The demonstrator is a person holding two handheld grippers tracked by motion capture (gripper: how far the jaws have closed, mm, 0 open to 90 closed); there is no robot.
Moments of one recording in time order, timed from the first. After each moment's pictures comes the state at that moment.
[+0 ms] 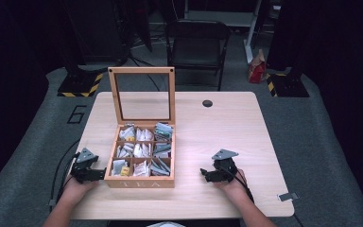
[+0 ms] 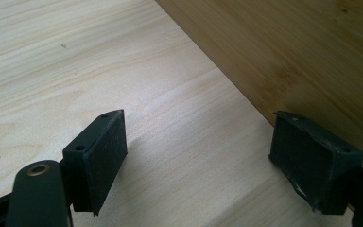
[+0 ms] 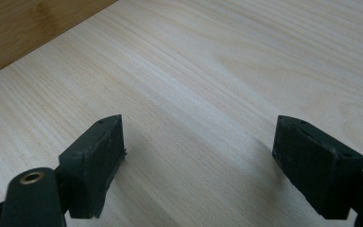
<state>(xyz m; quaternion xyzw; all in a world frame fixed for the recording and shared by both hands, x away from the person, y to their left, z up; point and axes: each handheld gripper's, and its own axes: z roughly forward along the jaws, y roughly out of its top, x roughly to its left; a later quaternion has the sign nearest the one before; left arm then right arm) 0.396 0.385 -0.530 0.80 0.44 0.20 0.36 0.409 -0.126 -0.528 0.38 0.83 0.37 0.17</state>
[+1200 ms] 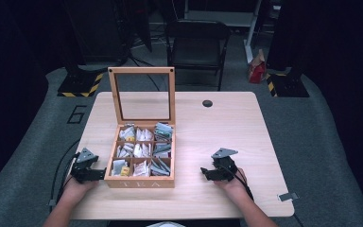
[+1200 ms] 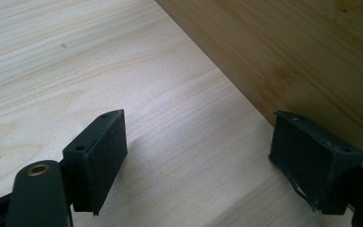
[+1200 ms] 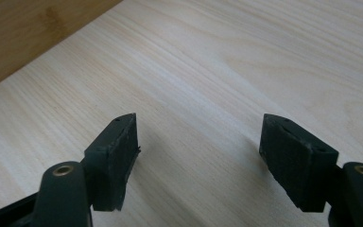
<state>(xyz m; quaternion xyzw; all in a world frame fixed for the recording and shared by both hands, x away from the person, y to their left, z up) 0.396 0.385 -0.530 0.80 0.44 0.20 0.36 0.409 -0.123 -0.521 0.39 0.83 0.36 0.15</state>
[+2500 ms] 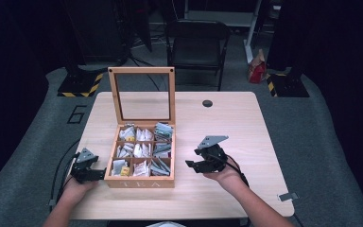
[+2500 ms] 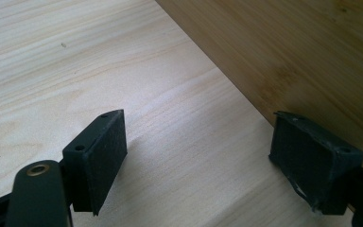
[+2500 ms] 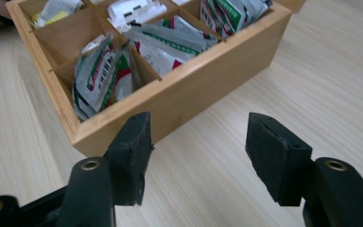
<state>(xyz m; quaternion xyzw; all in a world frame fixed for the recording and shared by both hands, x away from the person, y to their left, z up) 0.395 0.384 -0.530 0.80 0.45 0.20 0.36 0.402 -0.076 -0.430 0.29 0.86 0.41 0.11</state>
